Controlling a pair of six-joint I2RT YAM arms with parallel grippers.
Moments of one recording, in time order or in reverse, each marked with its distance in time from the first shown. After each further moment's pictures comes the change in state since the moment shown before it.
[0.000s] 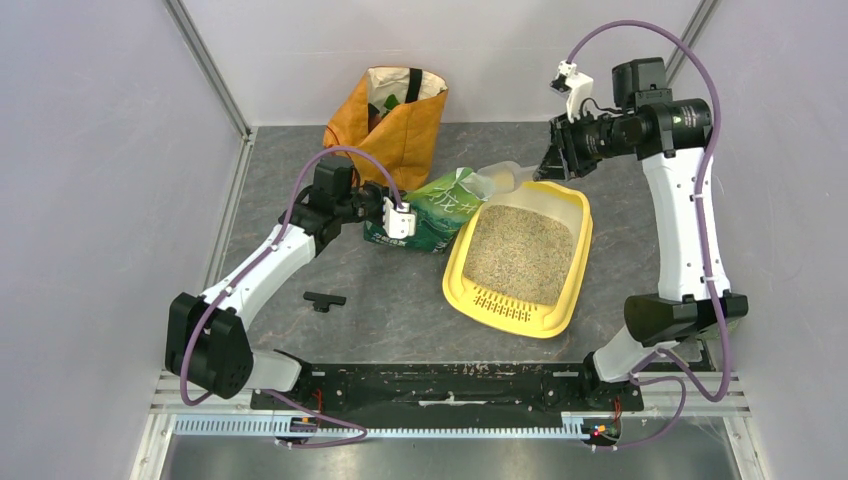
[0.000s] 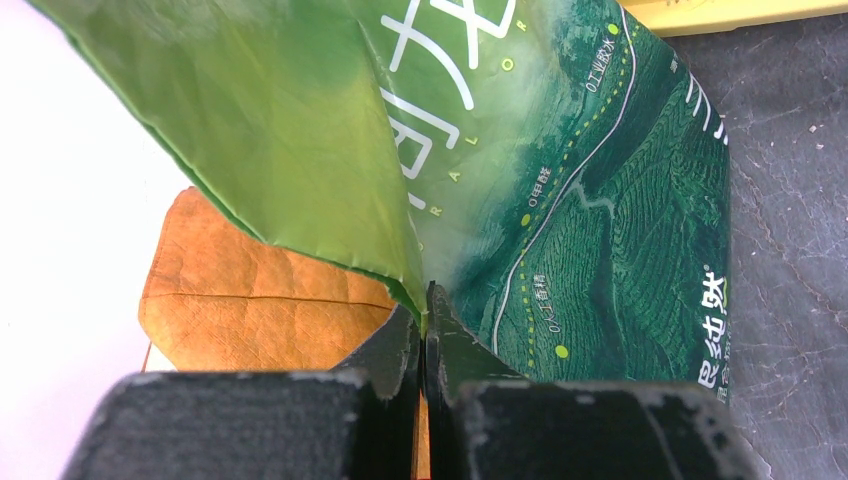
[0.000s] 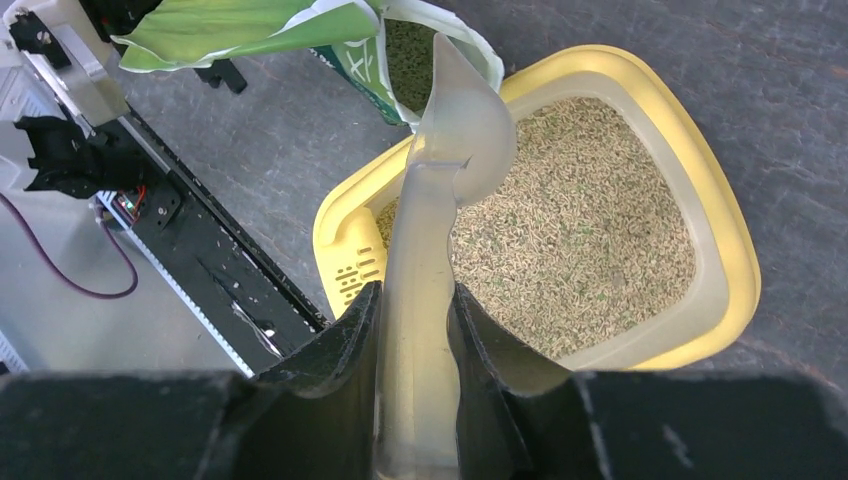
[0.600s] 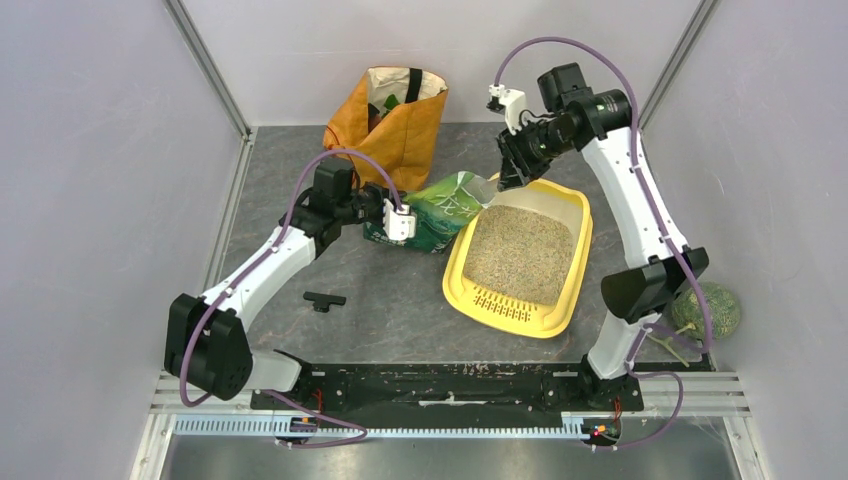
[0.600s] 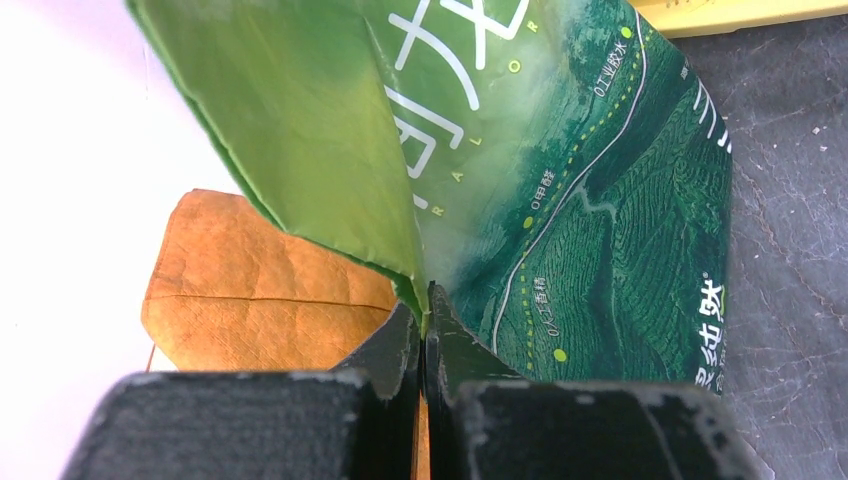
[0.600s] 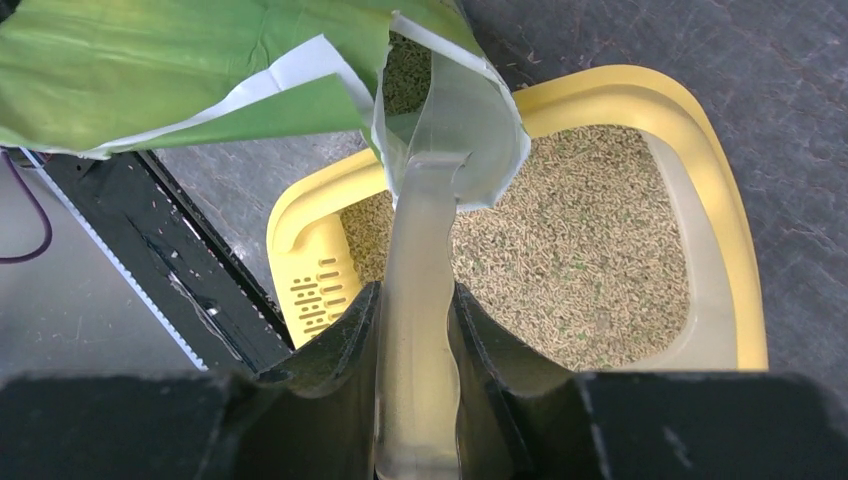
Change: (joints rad) left arm 0.000 -0.006 -0.020 0.026 0.000 0.000; right arm 0.198 0.167 0.000 0.047 0.131 -0.088
